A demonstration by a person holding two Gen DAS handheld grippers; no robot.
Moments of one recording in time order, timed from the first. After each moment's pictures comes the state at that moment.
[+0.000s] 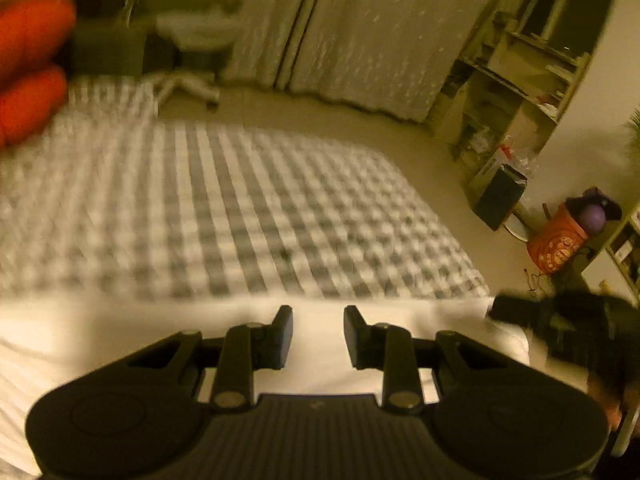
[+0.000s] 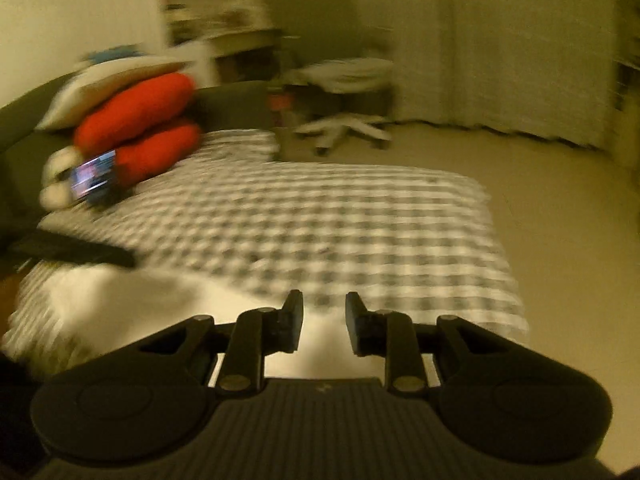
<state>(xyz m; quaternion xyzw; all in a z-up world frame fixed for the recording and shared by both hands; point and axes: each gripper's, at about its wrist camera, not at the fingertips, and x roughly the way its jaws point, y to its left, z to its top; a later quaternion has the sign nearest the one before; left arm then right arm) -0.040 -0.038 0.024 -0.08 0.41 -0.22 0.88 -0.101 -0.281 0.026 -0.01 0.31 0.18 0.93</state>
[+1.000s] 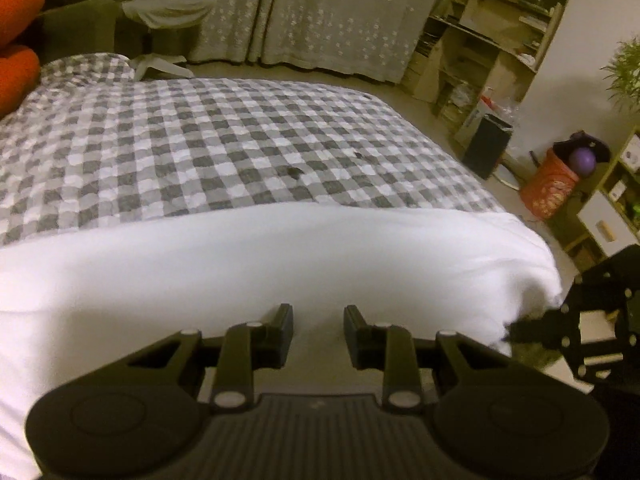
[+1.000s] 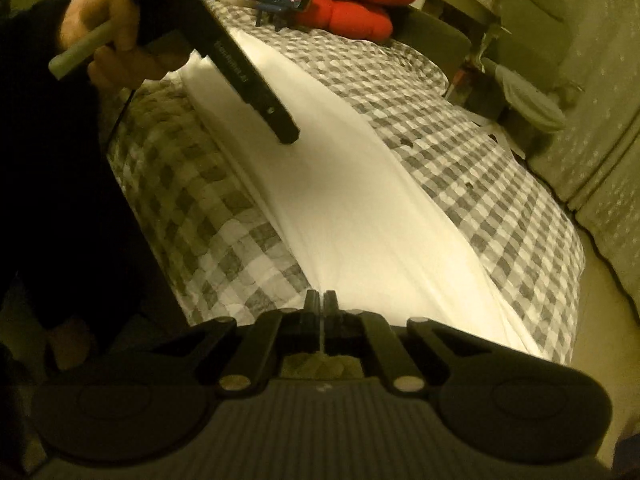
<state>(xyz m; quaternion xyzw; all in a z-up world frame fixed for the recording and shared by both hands) -0.068 -0.010 -0.023 -0.02 0.42 -0.27 0.87 -0.154 -0.247 -0.034 -0.28 0.32 0.33 0.84</state>
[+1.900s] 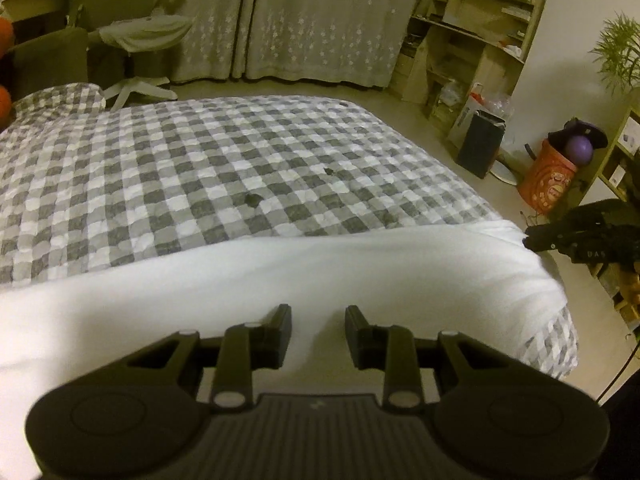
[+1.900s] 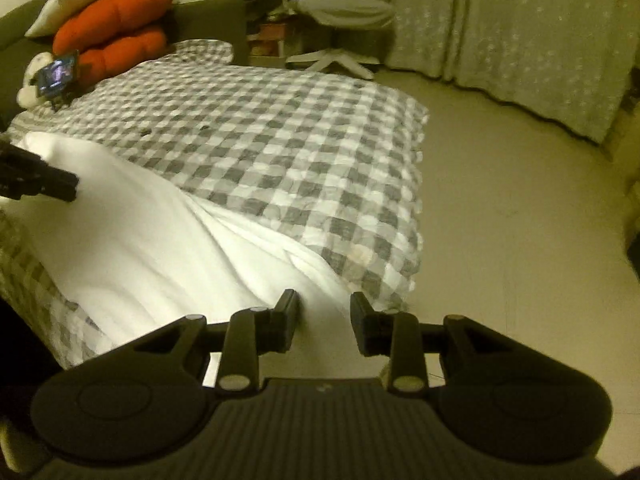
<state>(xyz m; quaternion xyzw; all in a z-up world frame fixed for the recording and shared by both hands) -0.048 -0.085 -0.023 0.02 0.38 -0.27 0.88 -0.082 -0.423 -0.033 -0.07 0.39 0.17 0.90</state>
